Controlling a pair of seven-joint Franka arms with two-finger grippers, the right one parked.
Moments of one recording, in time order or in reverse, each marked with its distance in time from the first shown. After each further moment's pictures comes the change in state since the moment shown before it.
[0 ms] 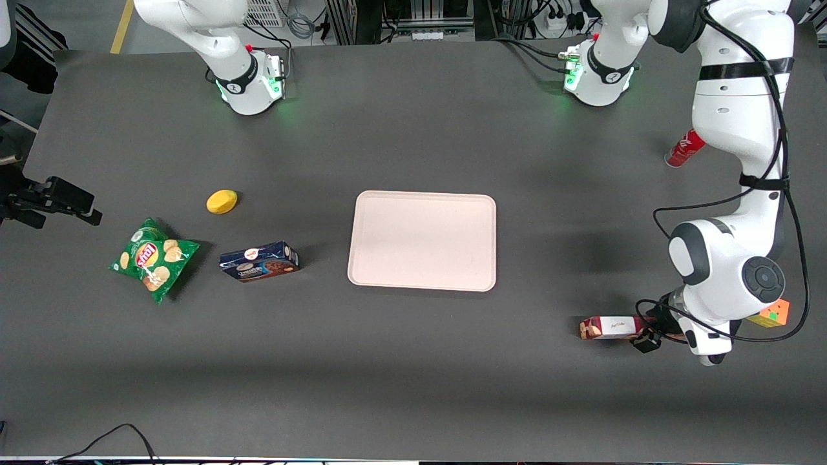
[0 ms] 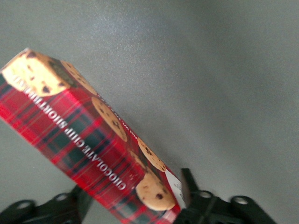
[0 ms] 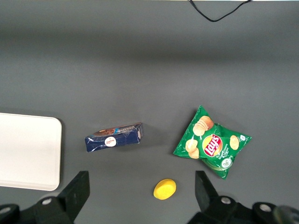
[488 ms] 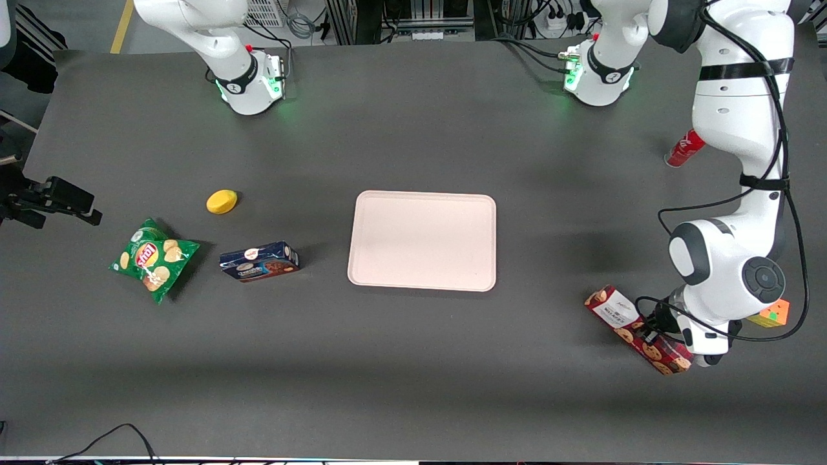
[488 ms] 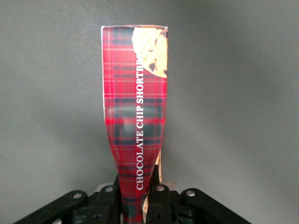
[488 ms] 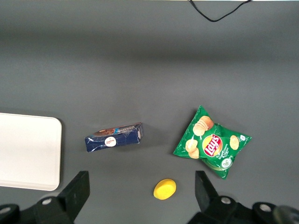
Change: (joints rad) arm 0.000 0.000 0.002 0.001 0.001 -0.009 0.118
